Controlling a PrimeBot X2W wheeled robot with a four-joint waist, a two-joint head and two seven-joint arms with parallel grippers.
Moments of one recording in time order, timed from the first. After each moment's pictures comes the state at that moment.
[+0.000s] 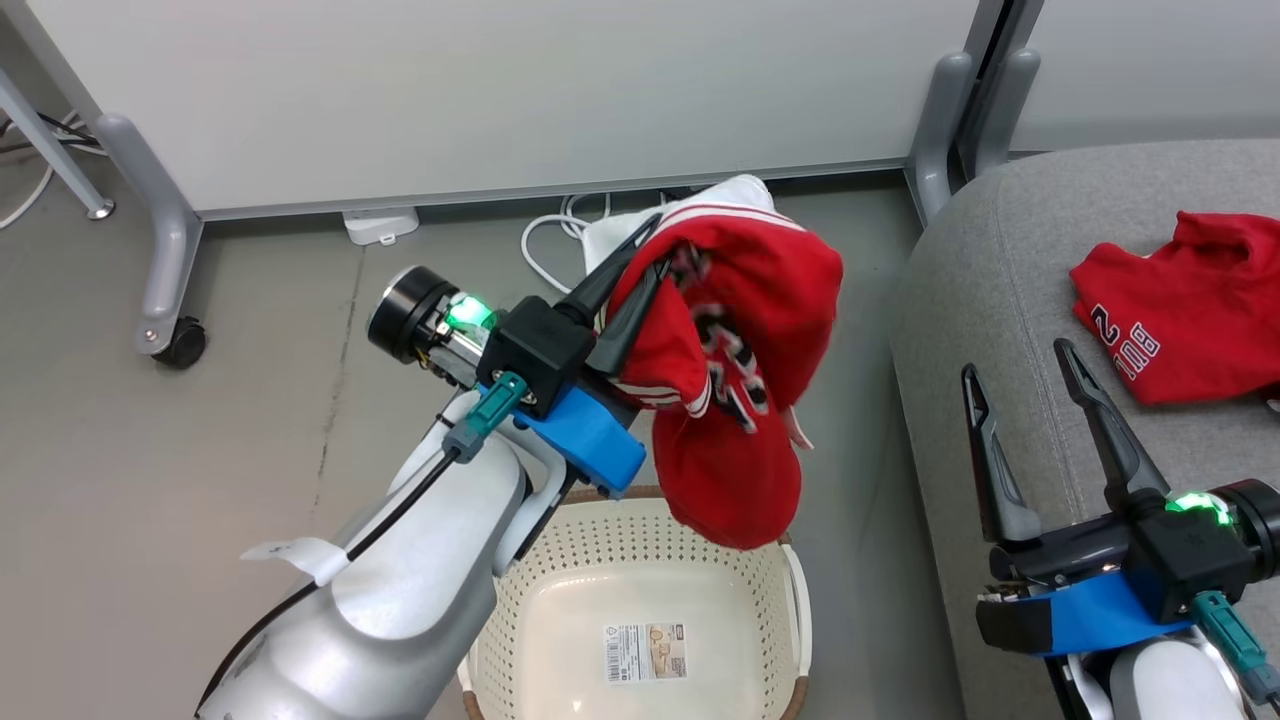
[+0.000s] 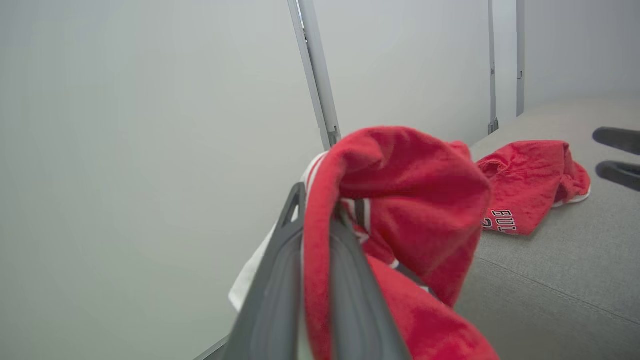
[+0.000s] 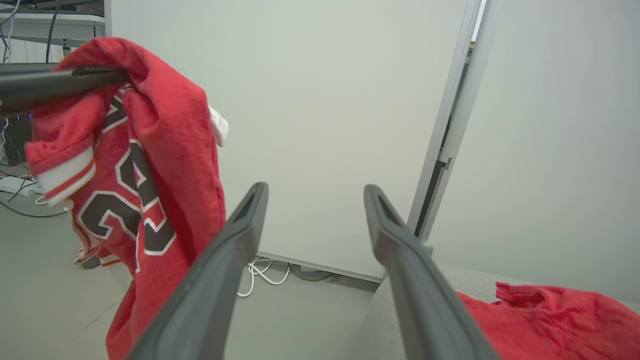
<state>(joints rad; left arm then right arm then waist) -0.70 0.16 -0.73 0.47 -0.32 -0.04 -0.26 -0.11 -0.06 0.00 -0.02 -0.08 0.13 -0.26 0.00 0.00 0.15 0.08</state>
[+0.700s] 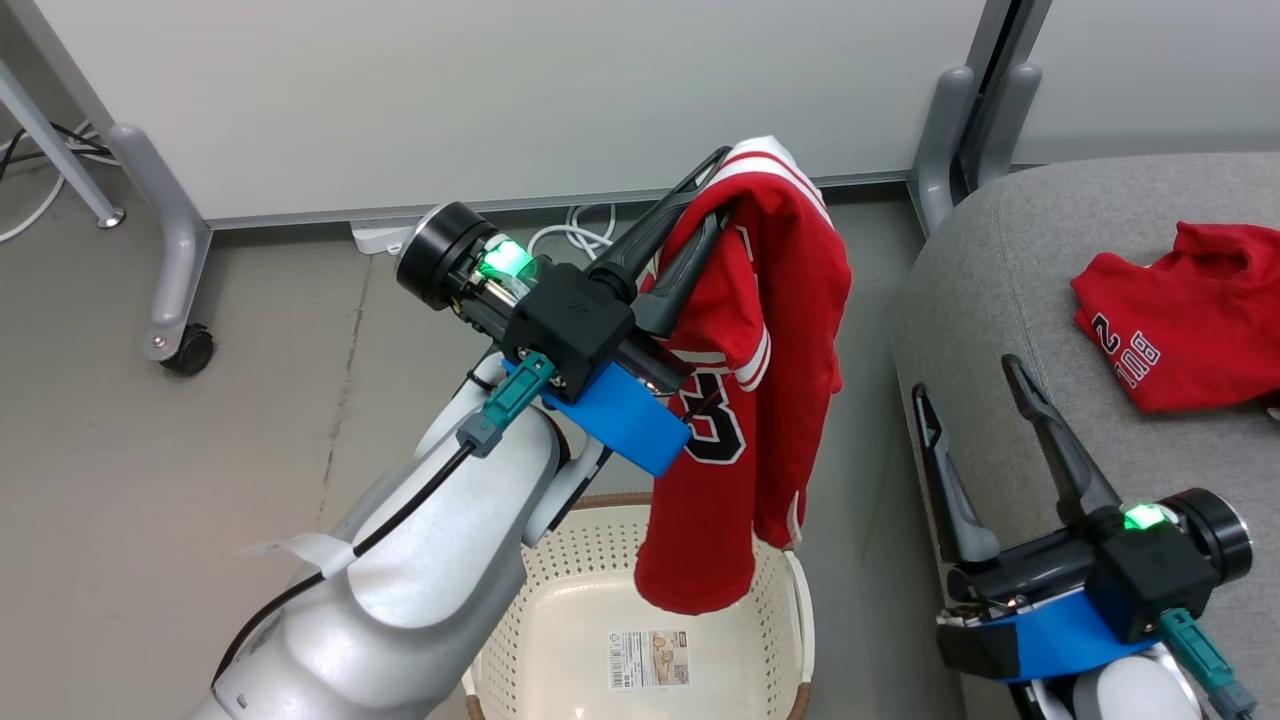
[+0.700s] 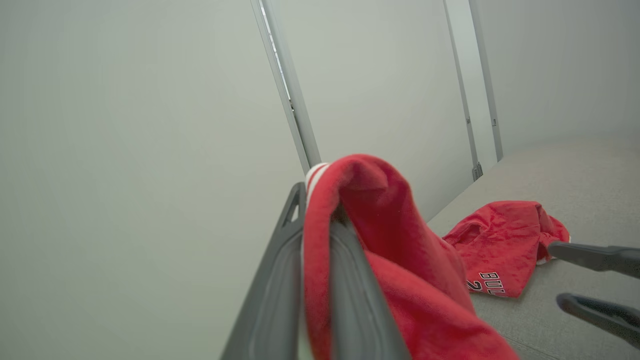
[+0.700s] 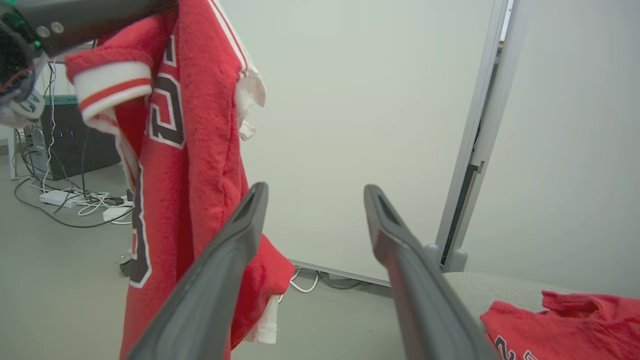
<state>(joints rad) -0.74 0.13 -0.71 0.34 -0.29 -0.06 -0.26 -0.09 -0.05 0.07 -0.03 -0.04 0.13 -0.26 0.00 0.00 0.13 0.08</state>
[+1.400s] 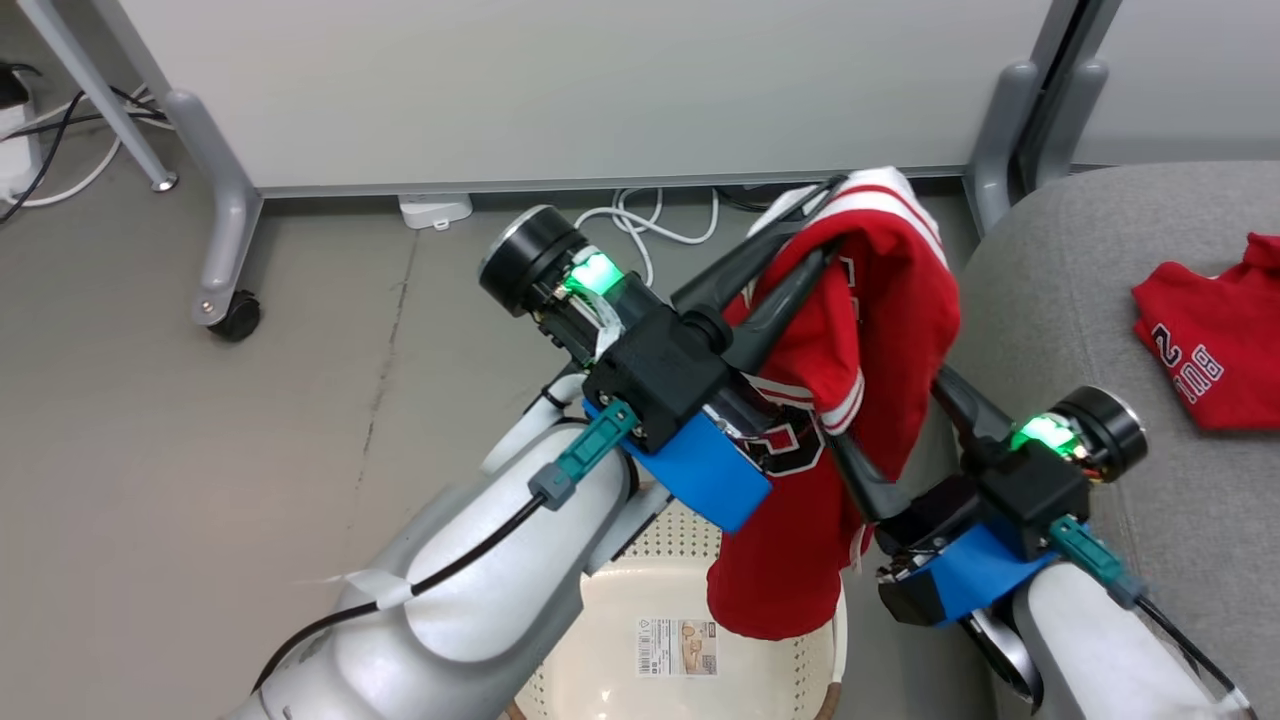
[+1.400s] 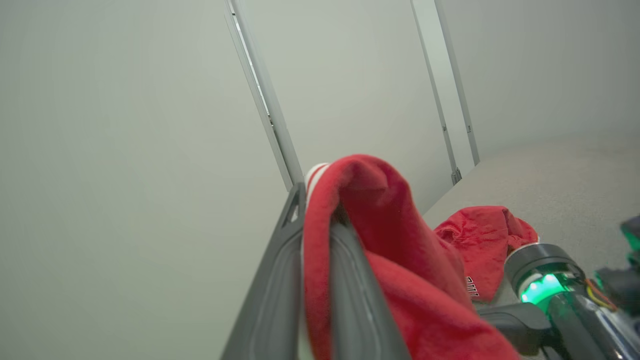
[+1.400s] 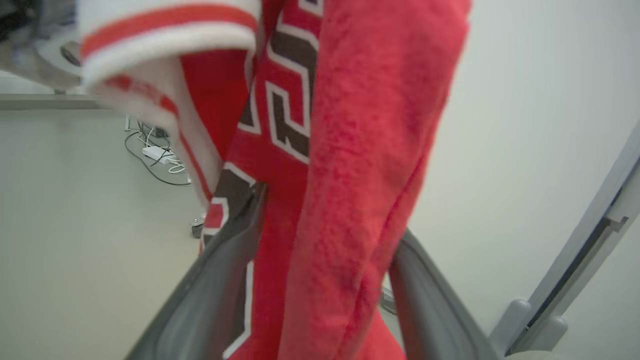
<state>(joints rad) -0.75 0.10 -0.79 0.26 -0.27 -0.06 -0.26 -0.33 -0.22 0.34 0.15 0.05 0.13 -0.26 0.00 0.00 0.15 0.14</state>
